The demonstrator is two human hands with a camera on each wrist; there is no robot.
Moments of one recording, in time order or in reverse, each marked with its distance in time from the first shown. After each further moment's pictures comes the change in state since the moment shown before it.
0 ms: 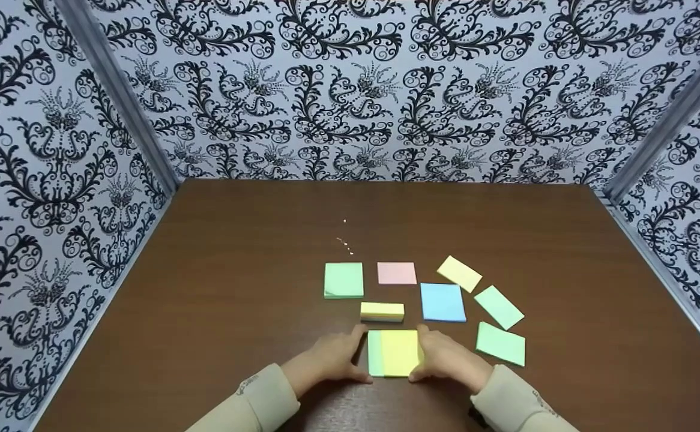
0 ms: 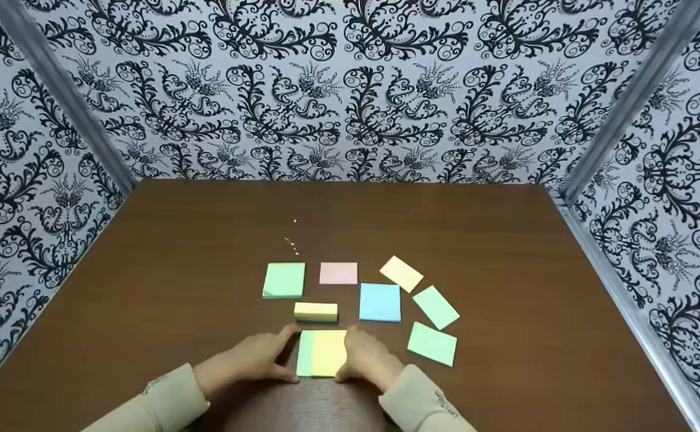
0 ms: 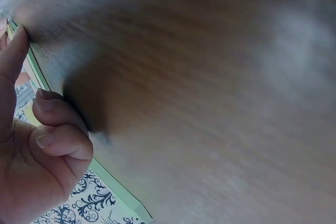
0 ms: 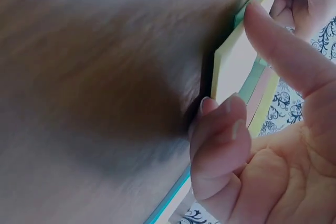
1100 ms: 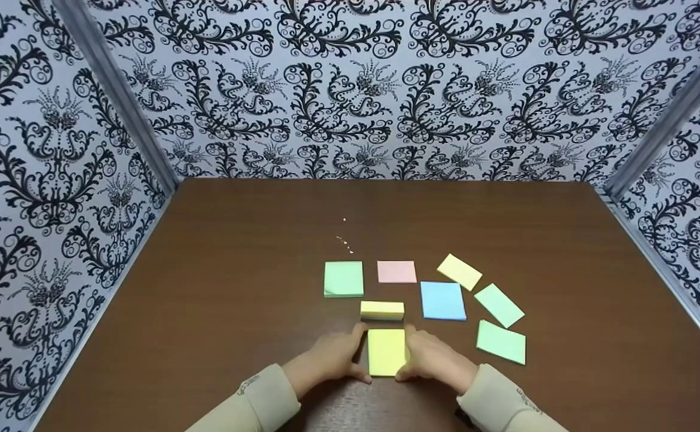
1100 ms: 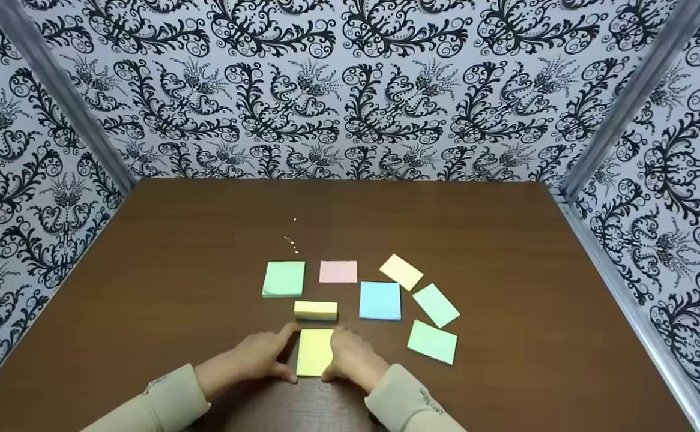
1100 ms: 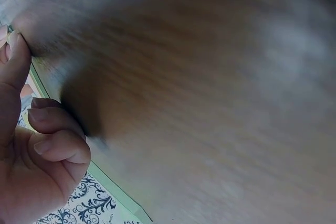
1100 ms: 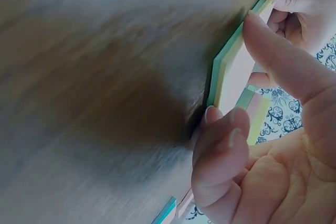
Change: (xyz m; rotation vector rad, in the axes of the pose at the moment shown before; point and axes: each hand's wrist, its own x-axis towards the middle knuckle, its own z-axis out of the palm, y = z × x) left_hand 0.001 0.000 0.005 0.061 0.074 0.026; right_hand 0.007 -0.017 0.011 0.019 -0.027 -0.027
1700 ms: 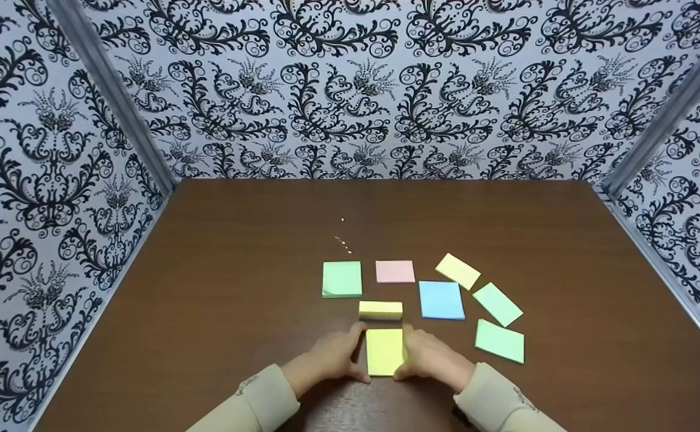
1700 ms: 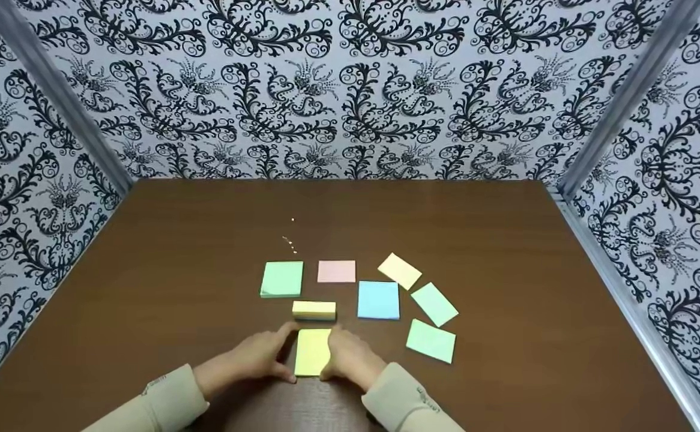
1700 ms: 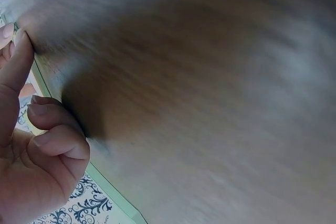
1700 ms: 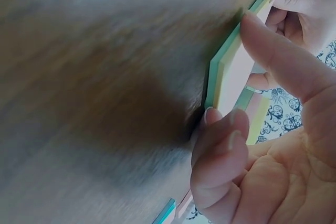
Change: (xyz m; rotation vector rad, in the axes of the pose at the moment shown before) left_hand 0.000 0.000 -0.002 -0.120 -0.007 -0.034; right_hand -0.001 -0.003 0.000 -0.026 0.039 -0.008
